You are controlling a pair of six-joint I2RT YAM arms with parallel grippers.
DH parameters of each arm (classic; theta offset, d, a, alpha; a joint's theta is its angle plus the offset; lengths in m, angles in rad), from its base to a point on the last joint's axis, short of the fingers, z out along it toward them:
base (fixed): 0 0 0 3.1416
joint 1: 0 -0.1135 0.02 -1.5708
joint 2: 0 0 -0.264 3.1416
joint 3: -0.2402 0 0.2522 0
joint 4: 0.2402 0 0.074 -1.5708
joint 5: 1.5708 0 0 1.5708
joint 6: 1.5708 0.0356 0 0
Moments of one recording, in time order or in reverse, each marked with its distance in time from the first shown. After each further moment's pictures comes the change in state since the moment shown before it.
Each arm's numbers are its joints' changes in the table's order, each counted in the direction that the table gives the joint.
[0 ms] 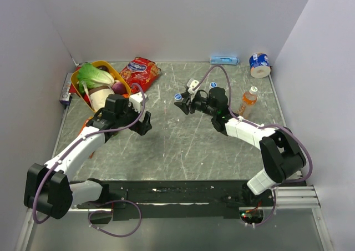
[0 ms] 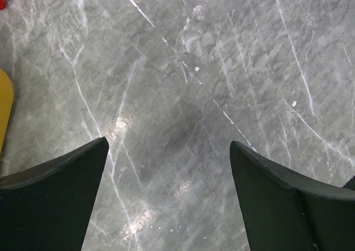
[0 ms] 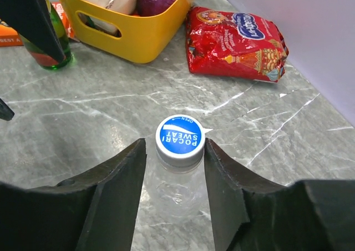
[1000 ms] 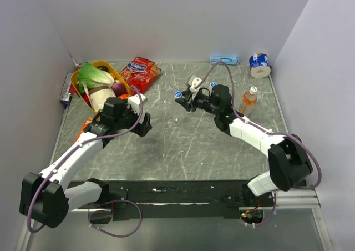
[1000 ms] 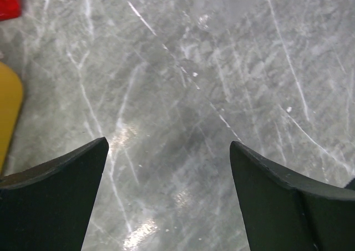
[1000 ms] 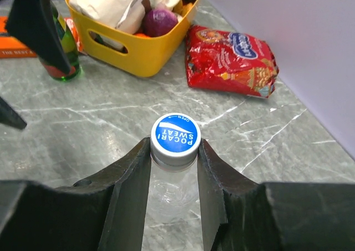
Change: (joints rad) left arm 0.034 0.091 0.051 -0.029 -0.044 -0.039; right arm -0.009 0.101 -0.036 0.104 -0.003 -0.019
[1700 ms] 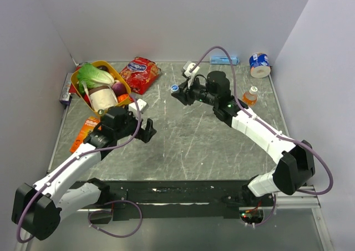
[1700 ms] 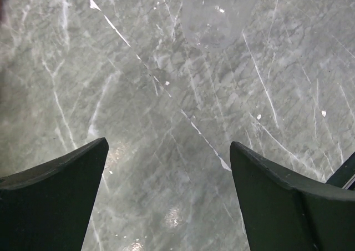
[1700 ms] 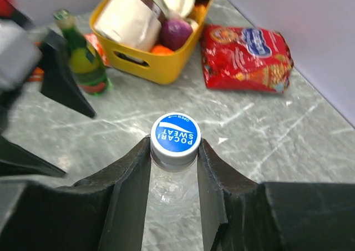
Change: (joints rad) left arm 0.104 0.108 0.101 -0.097 -0.064 -0.108; right arm -0.079 0.027 -0.314 0.449 0.097 0.086
